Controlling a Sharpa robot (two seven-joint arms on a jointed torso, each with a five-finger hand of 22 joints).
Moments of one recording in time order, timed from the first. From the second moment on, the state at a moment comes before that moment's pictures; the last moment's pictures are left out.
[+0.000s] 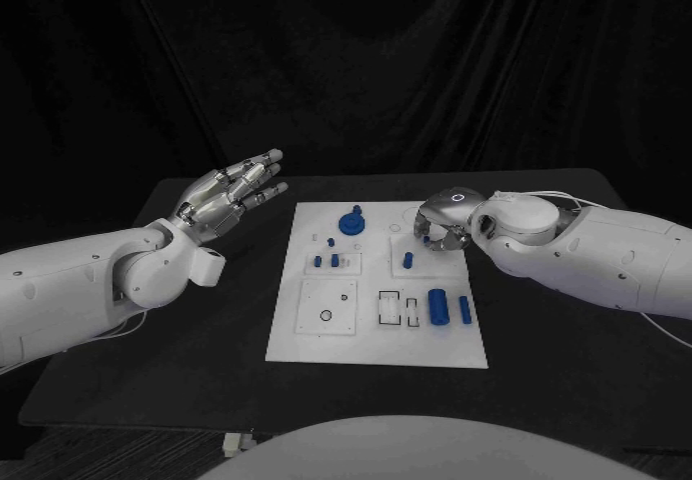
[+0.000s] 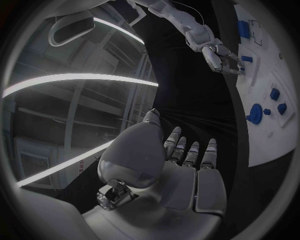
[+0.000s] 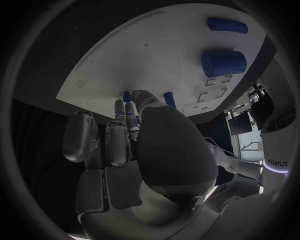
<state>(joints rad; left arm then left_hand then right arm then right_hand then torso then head) 1.20 -0.96 -0.21 1.41 -0.09 0.16 0.68 1.38 0.20 -0.24 0.29 0.43 0.38 0.07 0.05 0.04 0.08 0.02 0.12 0.03 0.02 0.12 0.01 0.01 0.18 0.03 0.25 0.03 0.12 1.24 -0.67 -0.21 1.25 -1.80 -0.17 -0.05 1.53 -0.16 0.21 0.27 0.55 0.96 0.10 0.13 0.16 1.02 0.06 0.17 0.10 1.46 -0.05 1.42 1.24 0.04 1.44 0.06 1.23 1.30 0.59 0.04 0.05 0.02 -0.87</state>
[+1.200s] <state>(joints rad) 1.19 -0.95 -0.21 1.38 -0.09 0.18 0.68 1.43 0.21 -0.22 0.26 0.49 0.39 0.07 0.05 0.04 0.08 0.03 0.12 0.03 0.03 0.13 0.01 0.01 0.18 0.02 0.27 0.03 0.13 1.22 -0.66 -0.21 1.23 -1.75 -0.21 -0.01 1.54 -0.15 0.26 0.17 0.55 1.06 0.11 0.20 0.25 1.13 0.06 0.17 0.08 1.46 -0.03 1.42 1.25 0.04 1.45 0.07 1.23 1.30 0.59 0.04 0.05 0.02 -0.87</state>
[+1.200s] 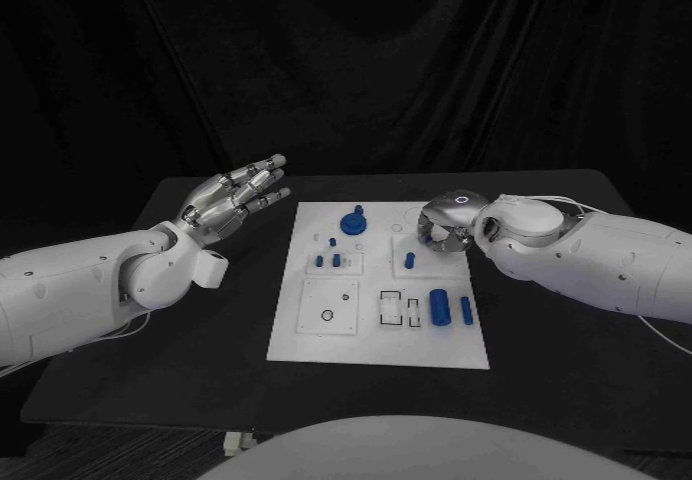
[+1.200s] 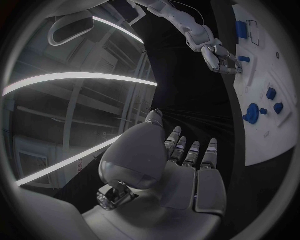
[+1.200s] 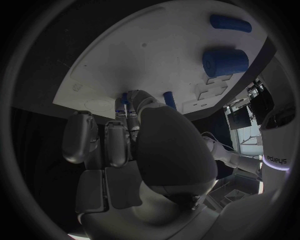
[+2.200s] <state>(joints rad) 1.18 -0.95 -0.21 1.37 -0.09 0.19 0.68 1.43 0.21 -0.22 0.26 0.50 0.39 0.07 0.05 0.04 0.08 0.03 0.12 0.03 0.04 0.14 0.02 0.01 0.18 0.02 0.27 0.03 0.13 1.34 -0.73 -0.21 1.42 -1.75 -0.24 -0.03 1.54 -0.15 0.33 0.13 0.34 1.06 0.12 0.21 0.27 1.15 0.07 0.18 0.08 1.47 -0.02 1.42 1.26 0.04 1.44 0.08 1.23 1.30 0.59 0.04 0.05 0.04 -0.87</state>
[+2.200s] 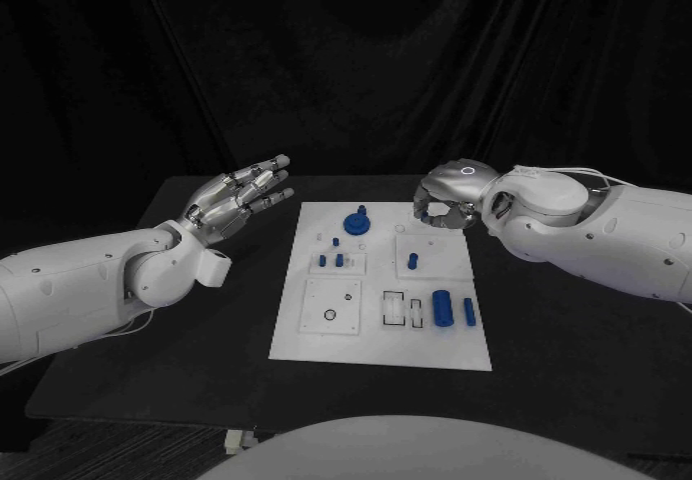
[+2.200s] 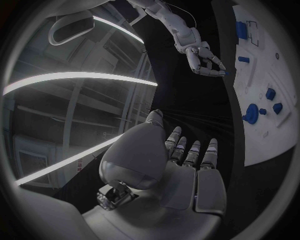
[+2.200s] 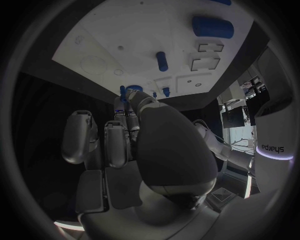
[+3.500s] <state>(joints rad) 1.18 -0.94 -0.21 1.37 -0.09 0.19 0.68 1.43 0.21 -0.22 0.26 0.50 0.39 0.07 0.05 0.04 0.08 0.03 0.12 0.03 0.04 0.14 0.02 0.01 0.18 0.02 0.28 0.03 0.13 1.22 -0.59 -0.21 1.57 -1.77 -0.16 -0.04 1.53 -0.16 0.39 0.12 0.33 1.06 0.12 0.21 0.28 1.15 0.07 0.18 0.08 1.47 -0.02 1.42 1.26 0.04 1.44 0.08 1.23 1.30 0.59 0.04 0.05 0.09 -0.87</state>
